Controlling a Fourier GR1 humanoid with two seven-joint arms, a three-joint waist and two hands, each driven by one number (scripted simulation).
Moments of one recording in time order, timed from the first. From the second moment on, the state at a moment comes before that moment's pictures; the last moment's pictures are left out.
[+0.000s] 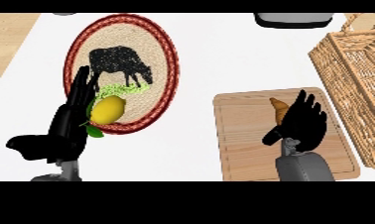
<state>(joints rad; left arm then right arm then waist) 0.00 0.16 -0.11 -1.68 0.12 0.22 -0.01 -0.15 -0.01 0.09 -1.49 1.29 0.10 1.04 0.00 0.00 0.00</state>
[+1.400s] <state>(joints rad) -0.08 0.11 -0.09 -1.65 0.08 0.17 0.01 -0.43 -0.06 -0.15 -1.18 1.27 0.05 1.05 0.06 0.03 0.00</state>
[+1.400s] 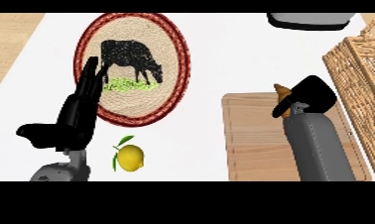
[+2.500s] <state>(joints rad) -0.12 0.09 -0.12 -1.63 0.07 0.15 0.02 -1.02 -0.16 -0.43 -0.85 1.63 -0.44 1.11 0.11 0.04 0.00</state>
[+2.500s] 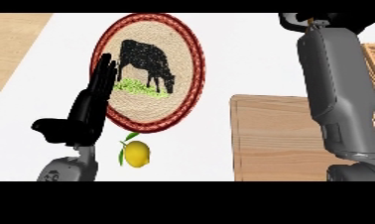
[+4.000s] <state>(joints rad) -0.03 0.11 -0.06 -1.66 0.07 0.17 0.00 -1.00 -0.16 -0.72 -0.83 1.97 -0.44 1.18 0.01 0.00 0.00</state>
